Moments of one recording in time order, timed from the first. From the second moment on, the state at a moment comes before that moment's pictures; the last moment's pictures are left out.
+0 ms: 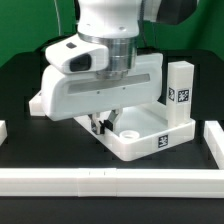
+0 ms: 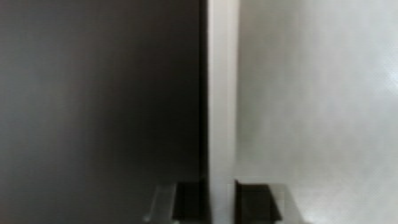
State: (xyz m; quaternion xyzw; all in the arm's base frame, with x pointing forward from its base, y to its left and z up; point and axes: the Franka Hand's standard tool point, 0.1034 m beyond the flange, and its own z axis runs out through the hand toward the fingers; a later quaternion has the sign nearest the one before) arm 0.562 -0.036 0.021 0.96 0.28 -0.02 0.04
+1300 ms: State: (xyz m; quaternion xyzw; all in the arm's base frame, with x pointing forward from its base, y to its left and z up) arm 0.591 -0.018 0.021 0.75 0.66 -0.05 0.07
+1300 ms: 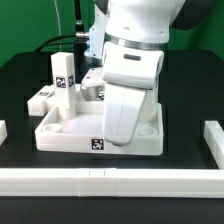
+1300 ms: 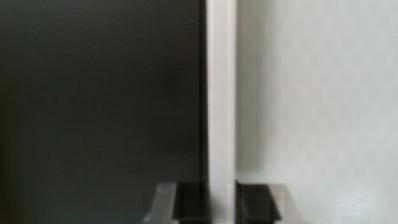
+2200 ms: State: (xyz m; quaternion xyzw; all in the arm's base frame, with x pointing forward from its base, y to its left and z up) arm 0.652 0.039 0.031 0.73 0.68 -0.04 0.07
